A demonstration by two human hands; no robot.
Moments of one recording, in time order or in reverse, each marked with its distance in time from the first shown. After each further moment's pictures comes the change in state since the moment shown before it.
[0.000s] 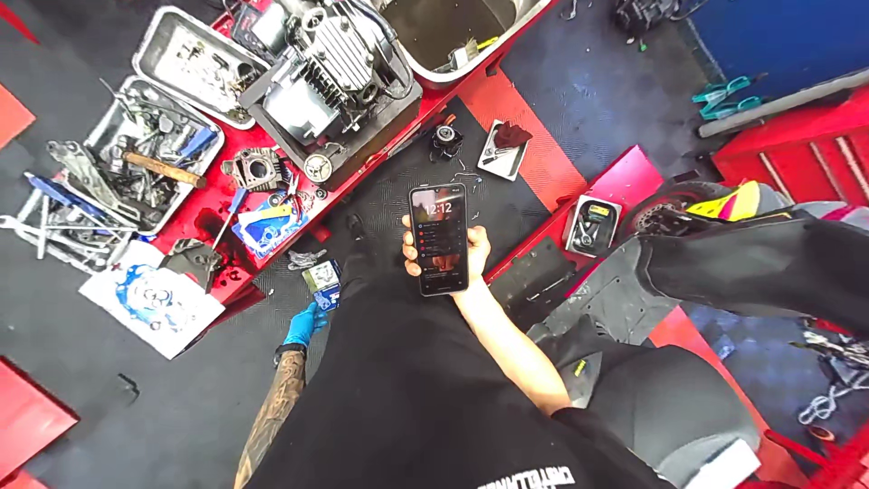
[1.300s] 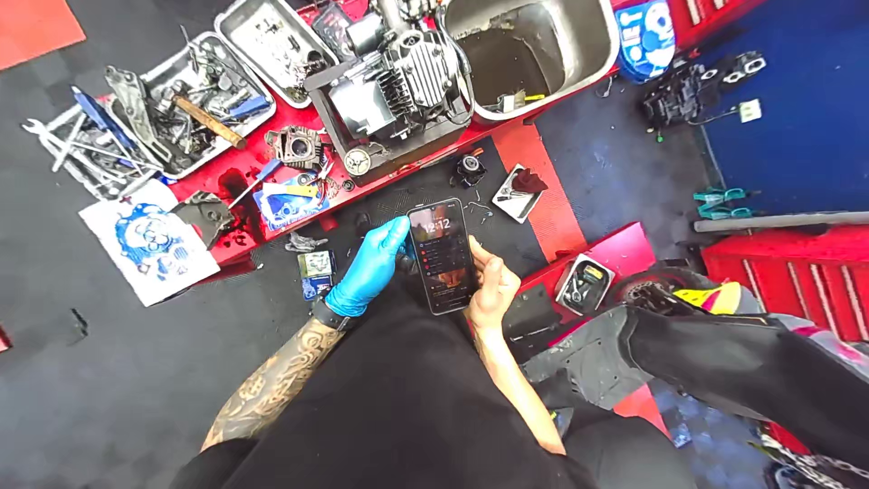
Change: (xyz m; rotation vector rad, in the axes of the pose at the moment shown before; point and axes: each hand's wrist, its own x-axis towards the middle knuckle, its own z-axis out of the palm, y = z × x) left_hand -0.238 0.217 0.082 -0.294 -0.431 1.182; right_hand -0.019 0.008 0.040 -1.397 0.372 -0.721
